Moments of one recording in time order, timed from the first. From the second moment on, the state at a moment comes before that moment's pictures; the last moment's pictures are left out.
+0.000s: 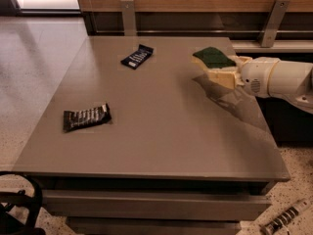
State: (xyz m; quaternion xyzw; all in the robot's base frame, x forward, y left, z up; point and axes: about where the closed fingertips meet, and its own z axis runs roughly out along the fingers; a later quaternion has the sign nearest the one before) arm 0.616 -0.181 0.884 -0.32 0.74 0.20 0.55
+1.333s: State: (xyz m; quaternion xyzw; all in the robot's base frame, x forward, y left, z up) arm 0.504 -0.067 0.901 -0.47 0.64 0.34 0.51
